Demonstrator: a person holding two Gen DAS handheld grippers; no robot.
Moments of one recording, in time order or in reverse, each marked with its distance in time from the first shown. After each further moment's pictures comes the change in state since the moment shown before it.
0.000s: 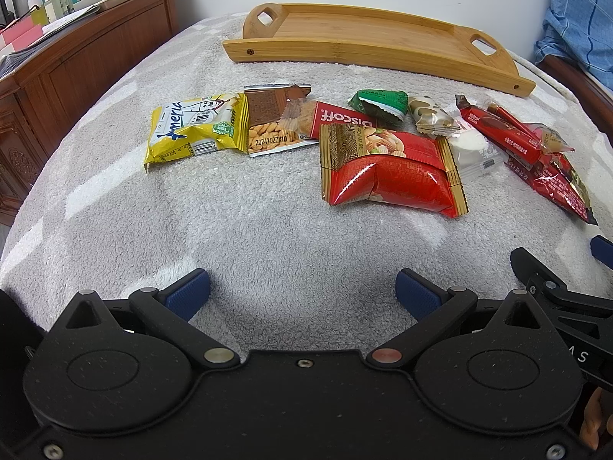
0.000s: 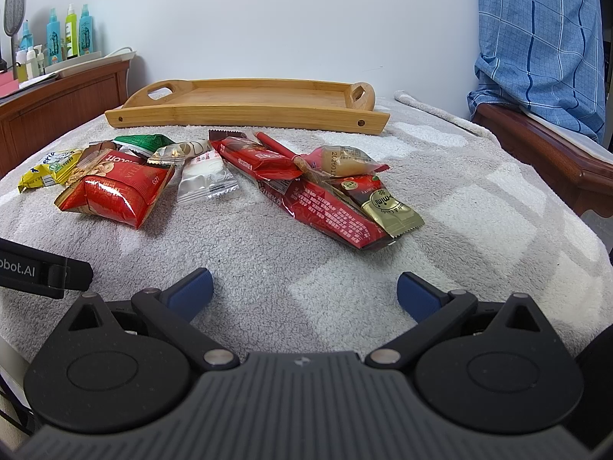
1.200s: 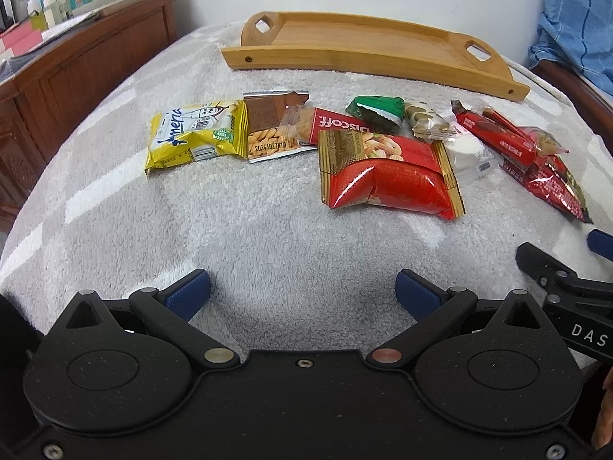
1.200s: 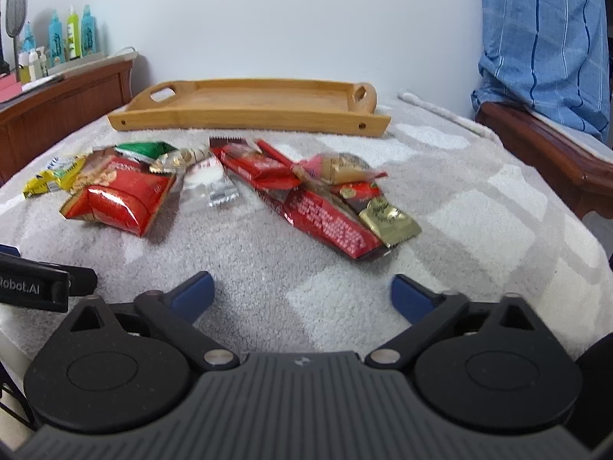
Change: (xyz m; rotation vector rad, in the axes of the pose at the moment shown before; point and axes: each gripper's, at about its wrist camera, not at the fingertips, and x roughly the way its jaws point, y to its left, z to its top) left arm -0.006 0.004 0.004 -0.002 -0.017 -0.021; right arm -0.005 -0.005 0.008 0.000 0.010 0.025
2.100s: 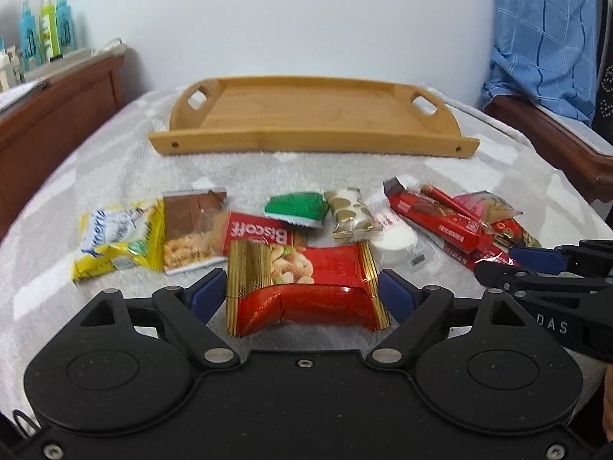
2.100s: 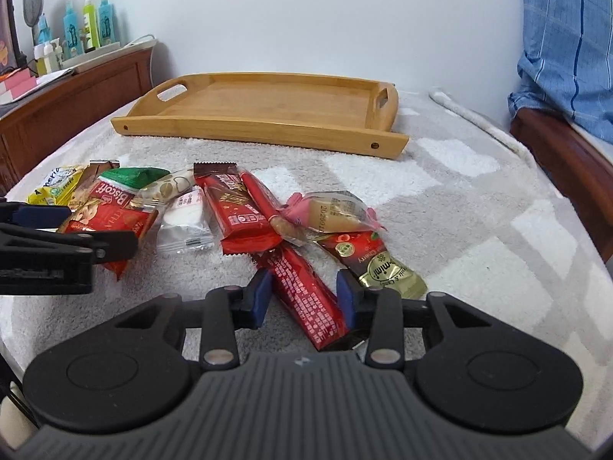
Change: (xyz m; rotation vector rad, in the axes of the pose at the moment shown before) left arm 0.010 -0.042 0.035 0.074 -0.168 -0.112; right arm 0.032 -0.027 0.044 -0.065 0.074 0.103
